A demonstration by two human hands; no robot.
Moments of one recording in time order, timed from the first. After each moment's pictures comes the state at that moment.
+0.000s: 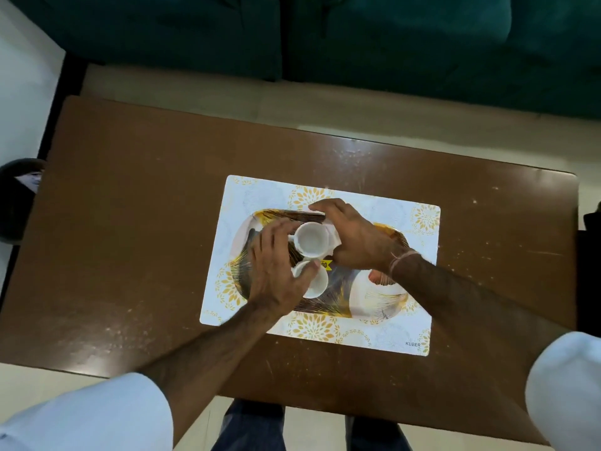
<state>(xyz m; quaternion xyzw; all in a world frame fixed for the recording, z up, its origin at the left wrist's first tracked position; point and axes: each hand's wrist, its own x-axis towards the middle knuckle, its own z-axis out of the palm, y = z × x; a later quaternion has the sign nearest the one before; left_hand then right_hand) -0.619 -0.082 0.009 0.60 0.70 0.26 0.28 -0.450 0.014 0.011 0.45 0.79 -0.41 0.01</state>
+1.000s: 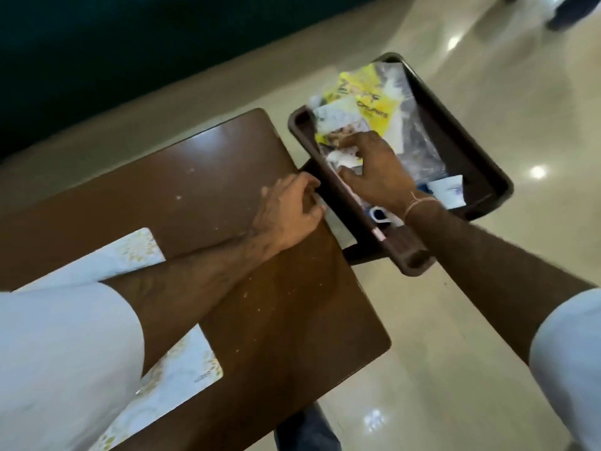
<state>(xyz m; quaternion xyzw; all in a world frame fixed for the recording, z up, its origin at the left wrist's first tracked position) -0.126 -0.006 0.015 0.83 0.38 0.04 0.40 0.067 -0.057 0.039 0.81 0.53 -0.23 -0.12</state>
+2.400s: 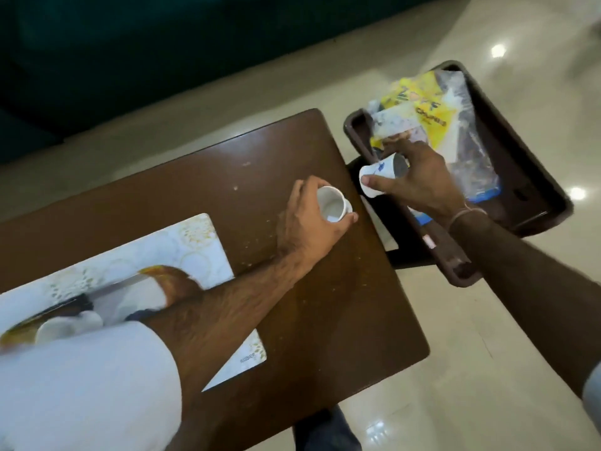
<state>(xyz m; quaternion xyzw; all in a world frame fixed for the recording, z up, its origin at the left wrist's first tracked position) -0.175 -0.021 0.019 0.72 0.53 0.18 0.41 0.038 -0.044 0.044 0.82 0.49 -0.25 -0.17</state>
